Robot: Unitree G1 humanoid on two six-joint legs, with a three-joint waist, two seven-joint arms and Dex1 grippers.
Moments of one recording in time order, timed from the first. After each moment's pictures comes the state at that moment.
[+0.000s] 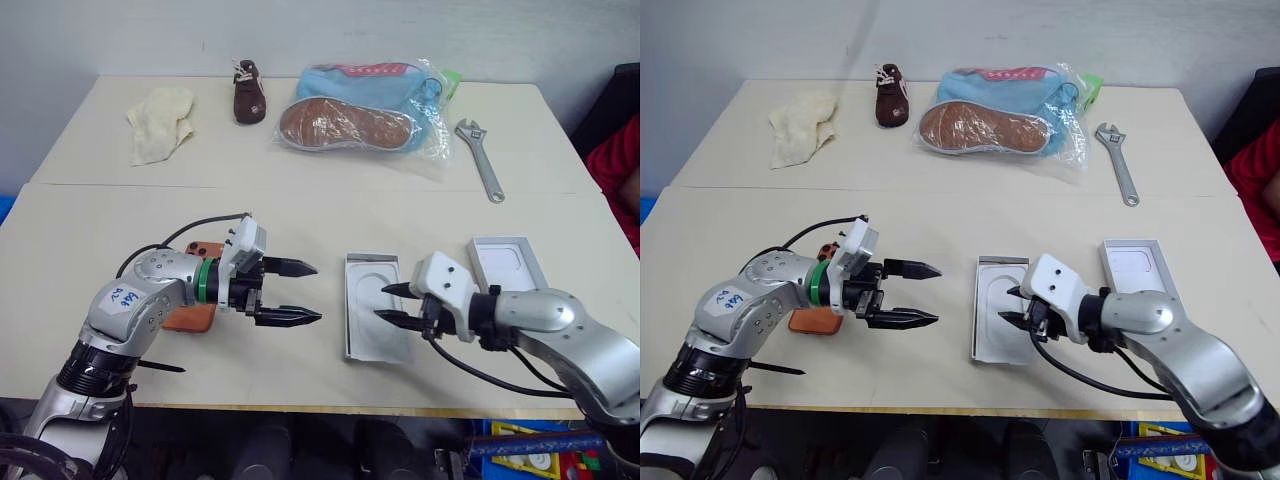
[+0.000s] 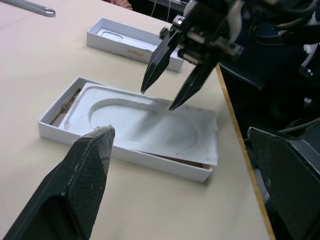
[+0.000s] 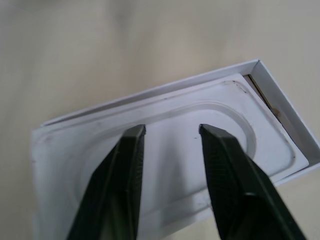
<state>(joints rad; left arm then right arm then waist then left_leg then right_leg) -0.47 0.72 -0.15 -0.18 -0.64 0.54 -1.12 -0.34 -0.82 0.25 -0.55 0.37 0.76 0.70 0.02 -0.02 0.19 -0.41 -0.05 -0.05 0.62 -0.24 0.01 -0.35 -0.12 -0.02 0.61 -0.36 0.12</state>
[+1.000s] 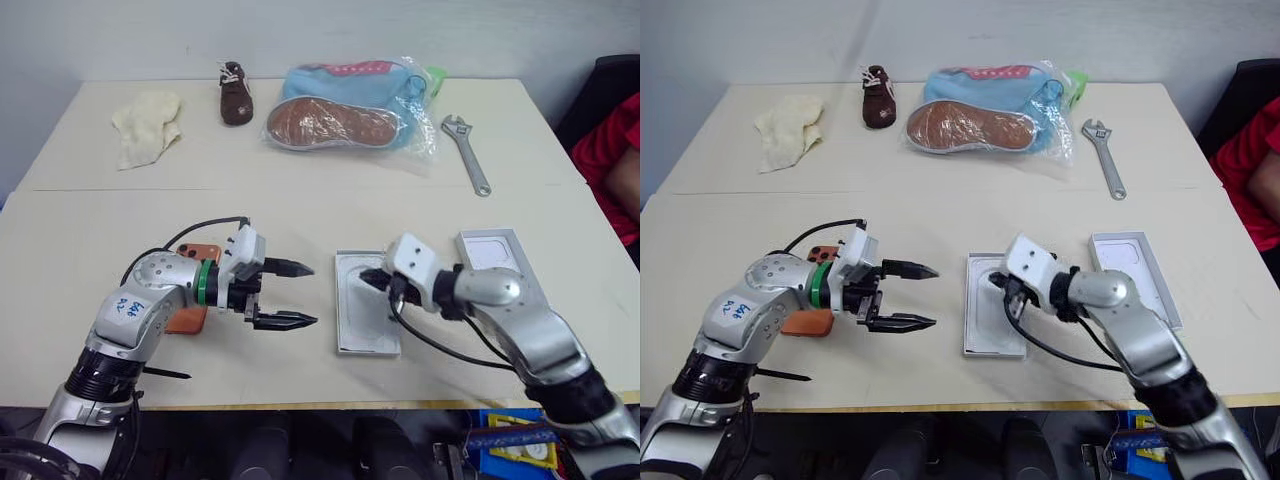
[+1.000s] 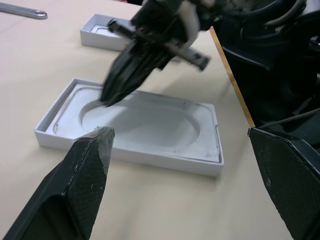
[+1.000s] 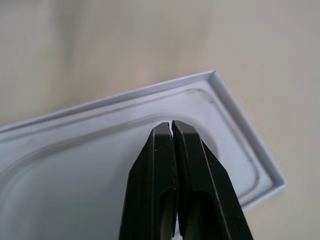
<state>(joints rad) -0.44 0.67 -0.14 -0.16 -0.53 0.50 -1.14 -0.35 -0.70 0.23 -0.43 0.21 0.63 0.81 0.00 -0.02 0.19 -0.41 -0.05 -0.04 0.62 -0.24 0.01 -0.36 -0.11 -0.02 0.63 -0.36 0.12</state>
